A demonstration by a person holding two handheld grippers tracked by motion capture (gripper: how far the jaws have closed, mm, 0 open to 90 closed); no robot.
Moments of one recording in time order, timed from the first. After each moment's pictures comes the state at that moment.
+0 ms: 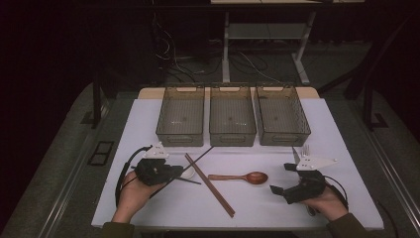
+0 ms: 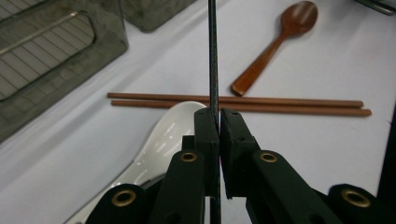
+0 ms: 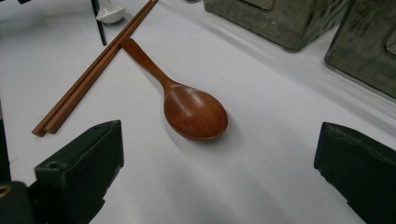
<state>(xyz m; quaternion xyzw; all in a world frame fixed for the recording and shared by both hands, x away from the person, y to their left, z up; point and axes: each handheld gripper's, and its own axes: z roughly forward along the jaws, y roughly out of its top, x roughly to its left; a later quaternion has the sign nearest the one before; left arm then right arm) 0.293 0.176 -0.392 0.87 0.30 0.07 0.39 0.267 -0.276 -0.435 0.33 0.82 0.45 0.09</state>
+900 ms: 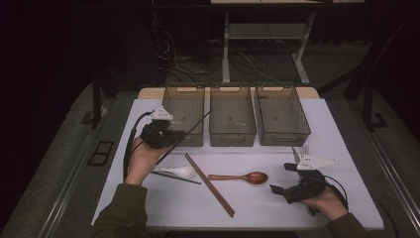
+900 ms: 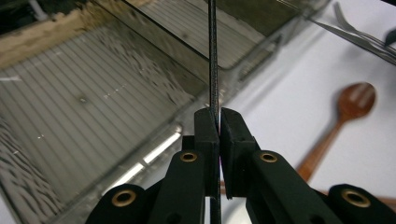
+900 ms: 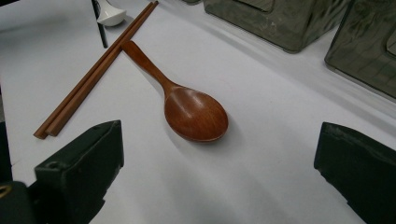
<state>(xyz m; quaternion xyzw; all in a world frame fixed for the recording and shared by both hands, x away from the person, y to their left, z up) 0.368 0.161 -0.344 0.84 0.34 0.12 0.40 0.267 -0.277 -0.435 0.34 0.82 0.46 0.09</state>
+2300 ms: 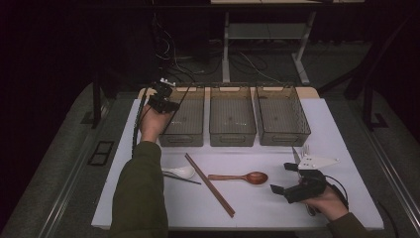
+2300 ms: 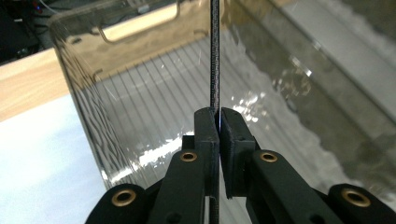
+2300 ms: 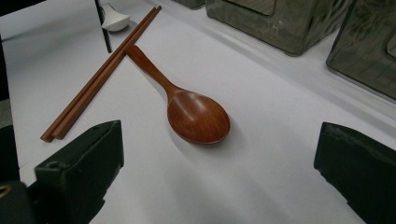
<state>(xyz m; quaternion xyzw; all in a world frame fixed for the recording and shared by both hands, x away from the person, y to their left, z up) 0.493 0.162 -0.362 0.82 0.46 0.17 0.30 0.267 -0.278 -0.434 0.34 0.81 0.47 0.09</state>
